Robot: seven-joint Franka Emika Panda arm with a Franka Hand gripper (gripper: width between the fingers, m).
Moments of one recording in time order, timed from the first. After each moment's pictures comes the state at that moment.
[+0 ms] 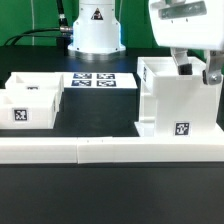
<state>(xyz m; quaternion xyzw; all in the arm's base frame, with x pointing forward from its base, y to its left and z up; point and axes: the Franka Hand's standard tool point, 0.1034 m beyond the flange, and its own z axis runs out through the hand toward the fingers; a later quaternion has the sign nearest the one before) 0.640 0.113 0.117 -0.77 0.62 0.00 0.13</state>
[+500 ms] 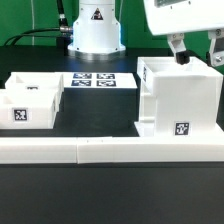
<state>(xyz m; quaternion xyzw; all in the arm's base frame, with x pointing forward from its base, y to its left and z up) 0.628 0.116 0.129 -0.83 0.54 -0.02 0.13</state>
